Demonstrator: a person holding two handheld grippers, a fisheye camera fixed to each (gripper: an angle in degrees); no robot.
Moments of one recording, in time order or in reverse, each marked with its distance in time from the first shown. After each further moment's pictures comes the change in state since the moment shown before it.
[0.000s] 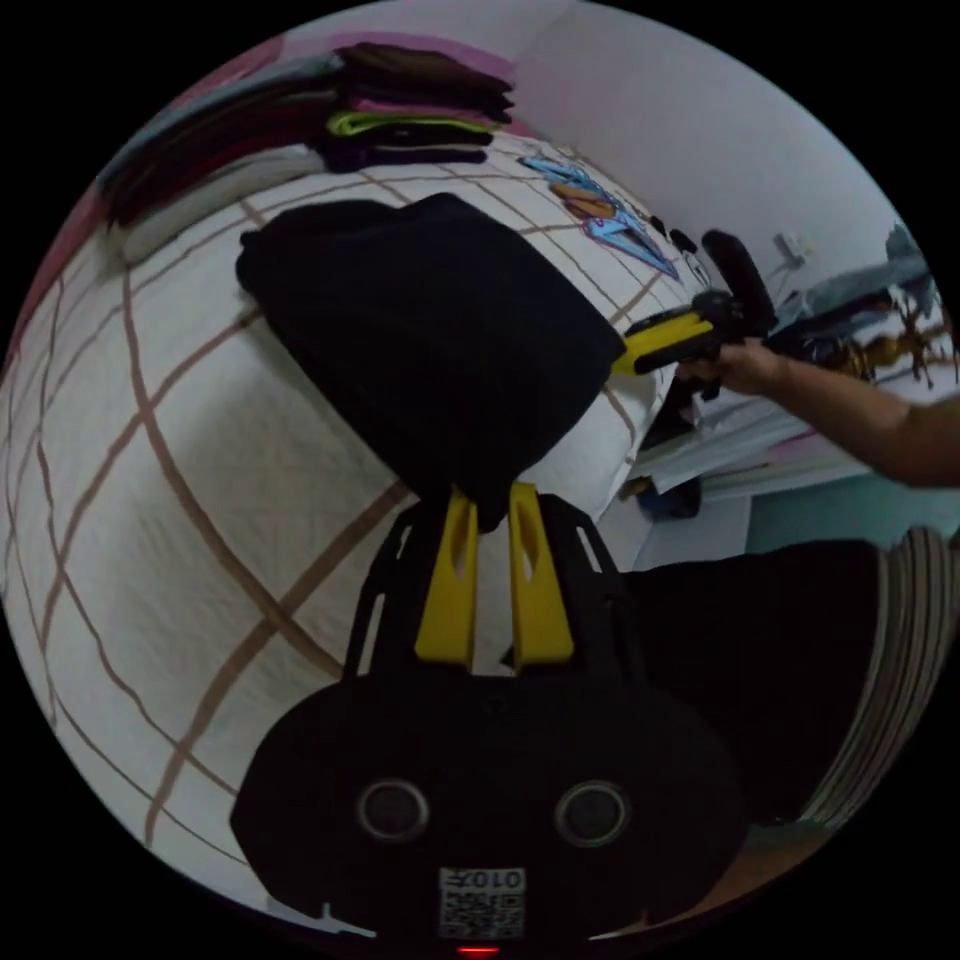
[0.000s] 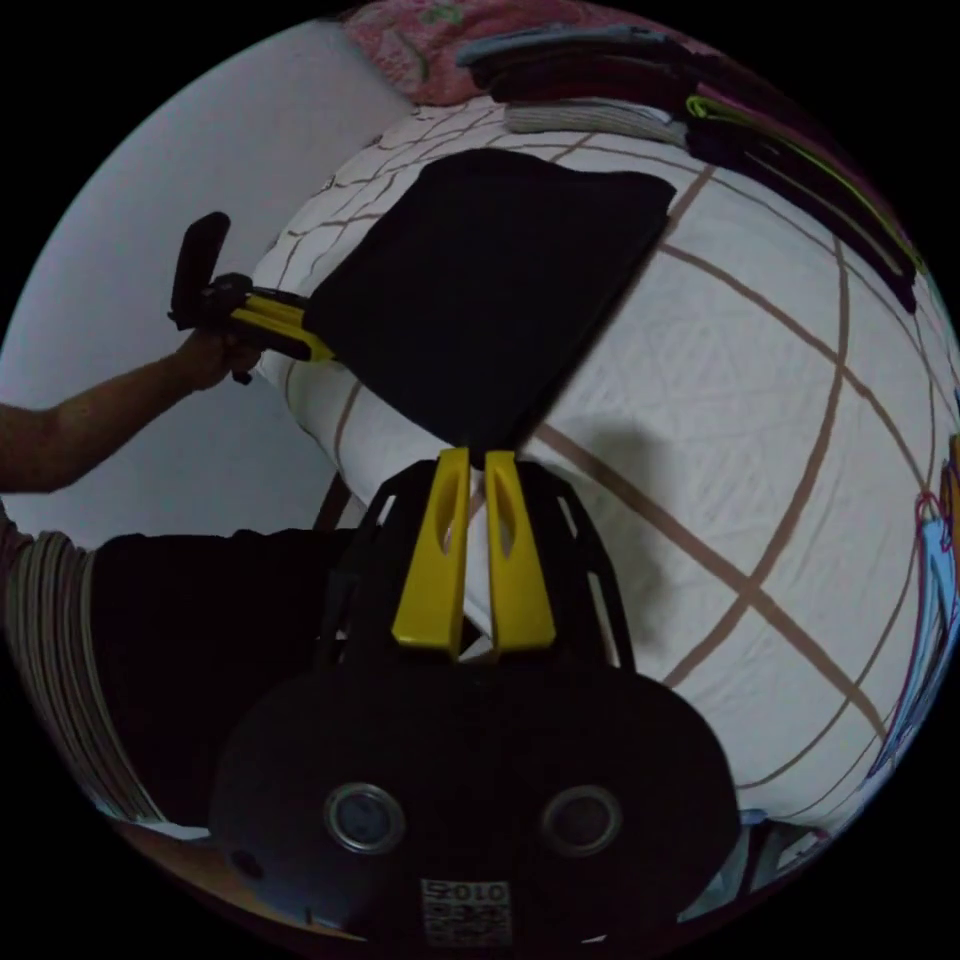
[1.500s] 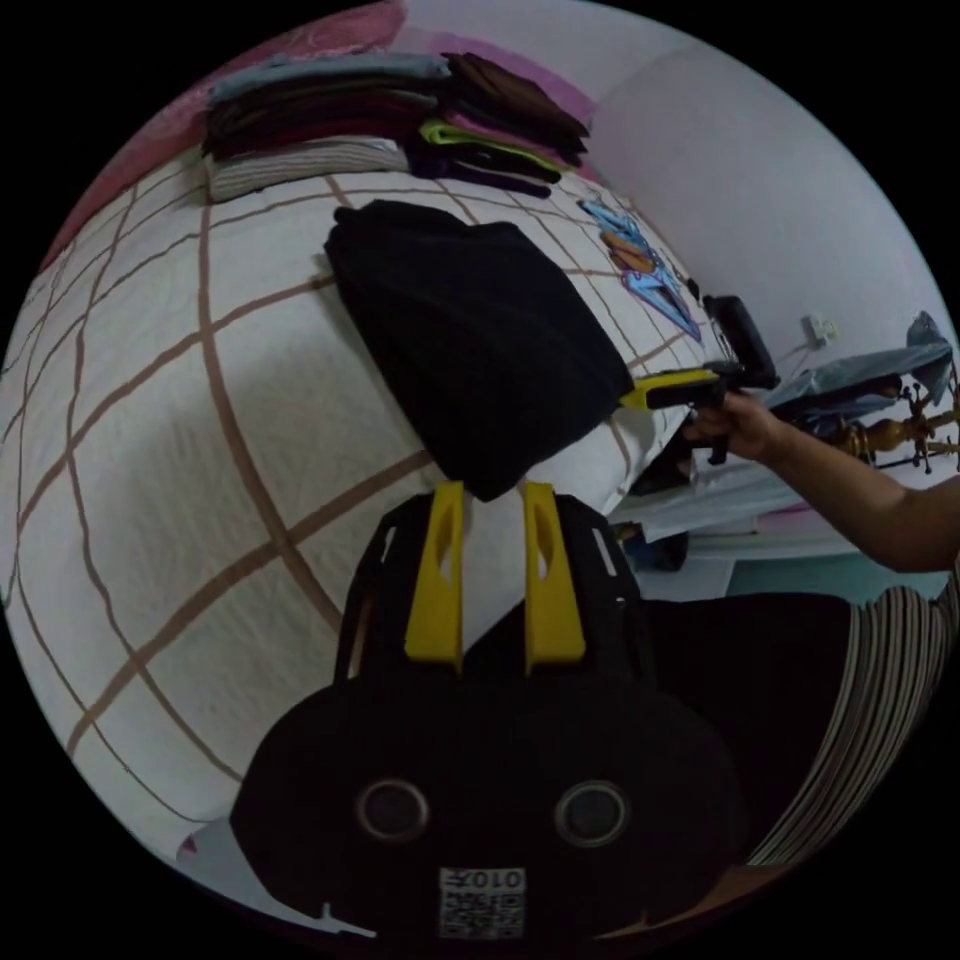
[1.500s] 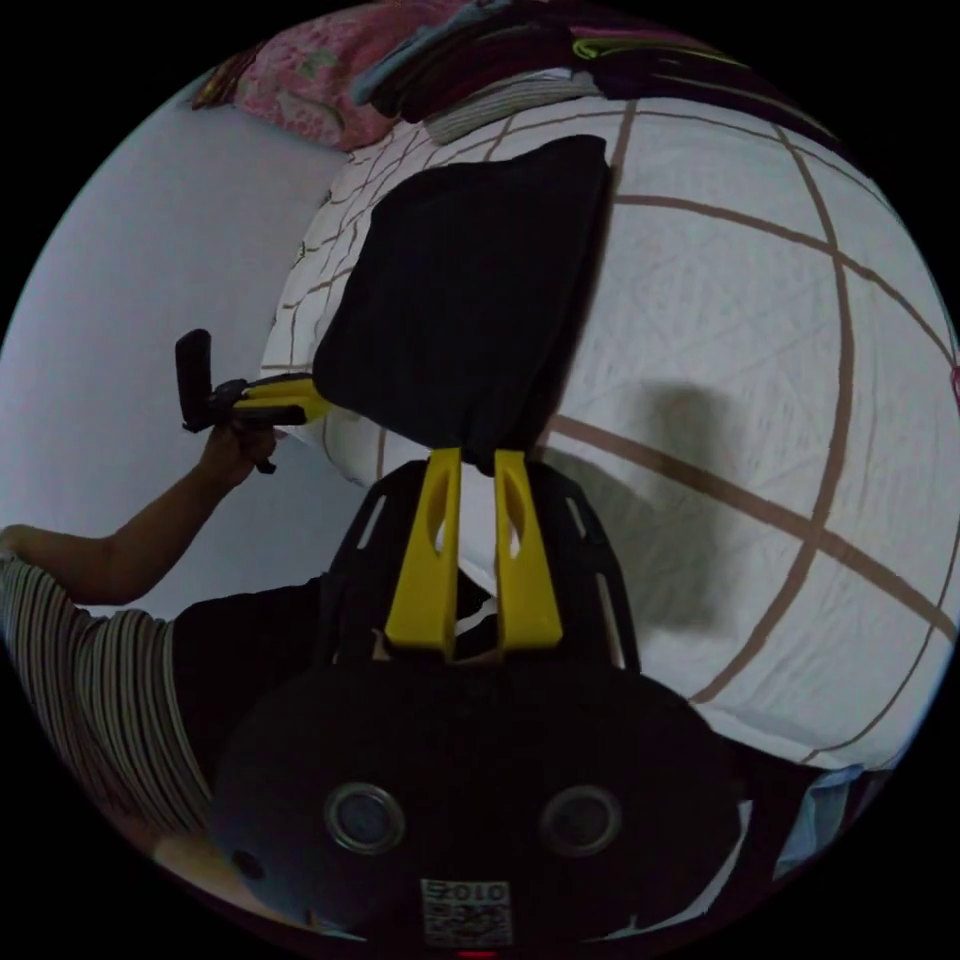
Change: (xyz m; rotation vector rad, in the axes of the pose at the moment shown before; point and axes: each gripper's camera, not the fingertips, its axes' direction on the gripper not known) left arm -0.008 0.015 -0.001 0.082 0.001 -0.183; right arm 0.045 -0.015 0.009 0.035 -0.201 0.235
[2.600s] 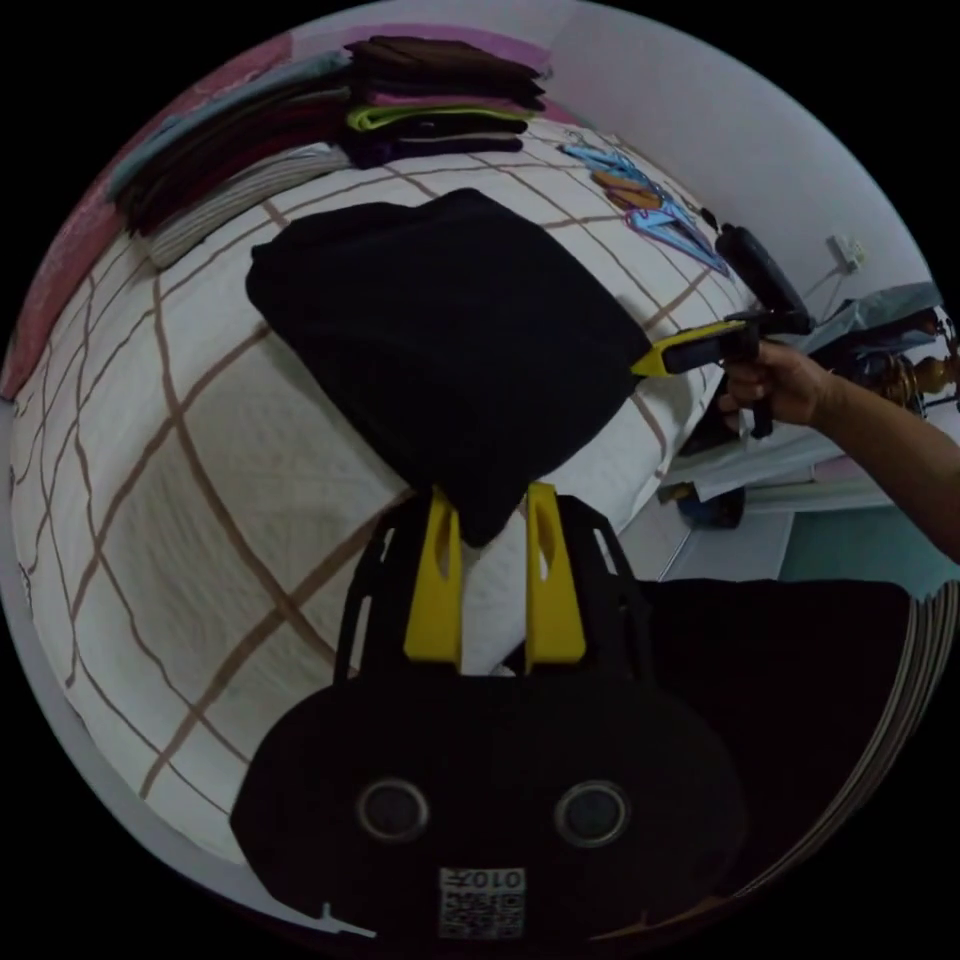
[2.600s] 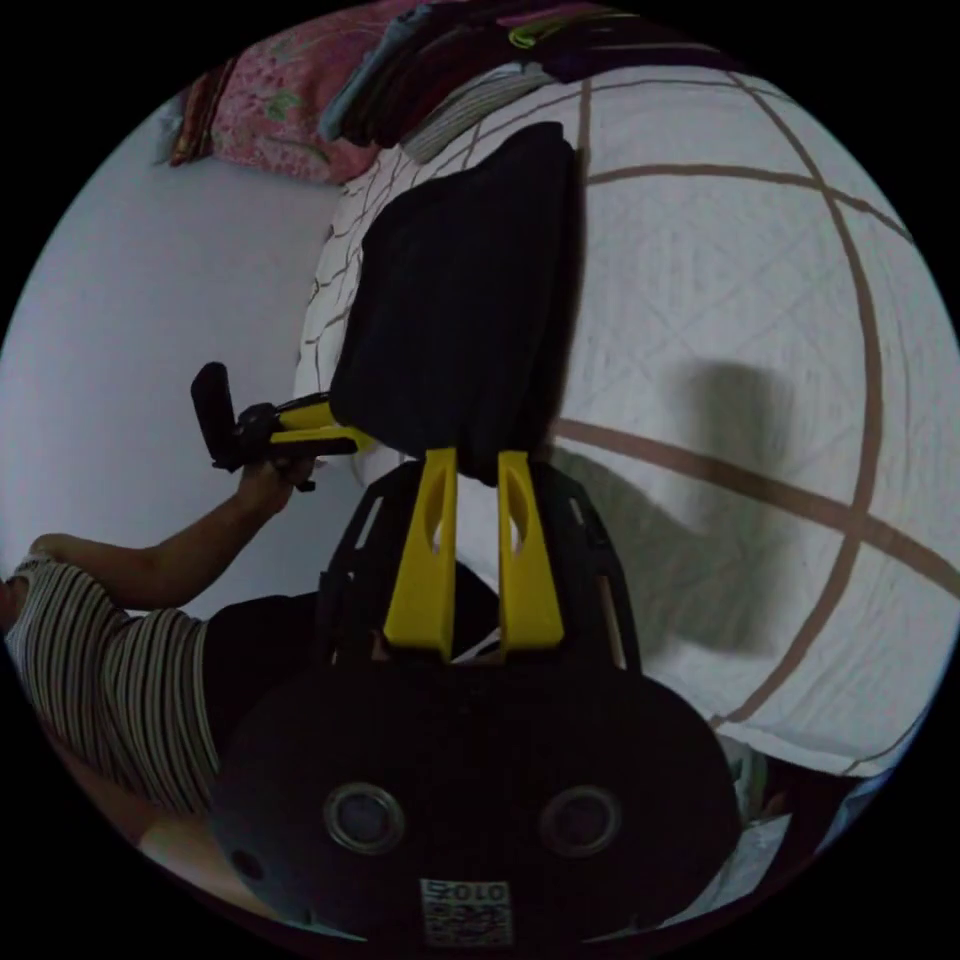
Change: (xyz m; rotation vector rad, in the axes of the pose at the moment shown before) left arm 0.053 -0.041 0.058 -0.114 -0.170 0.143; right arm 0.007 -0.045 0.009 0.036 -0.132 0.067
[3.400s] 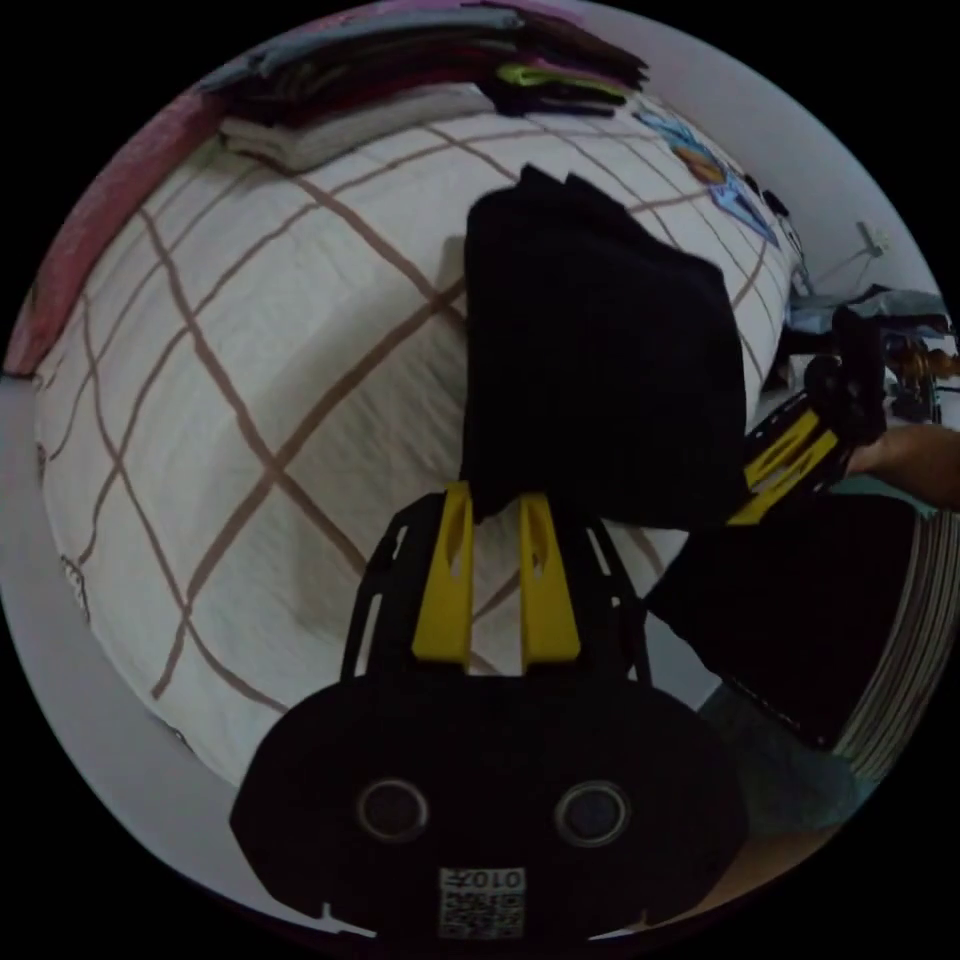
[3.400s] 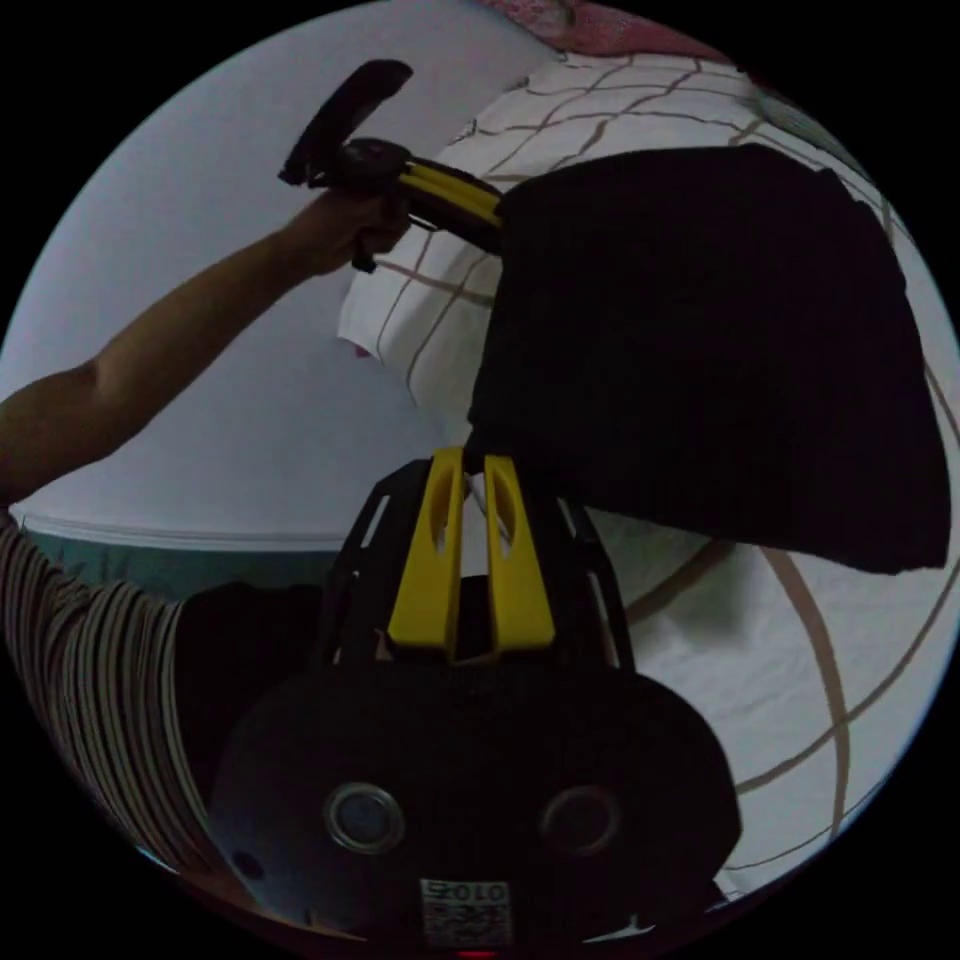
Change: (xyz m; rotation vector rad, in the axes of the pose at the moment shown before) left arm -0.155 0.090 -0.016 -0.159 -0.068 0.023; right arm -0.180 -0.103 0.143 -0.260 0.028 -0.443
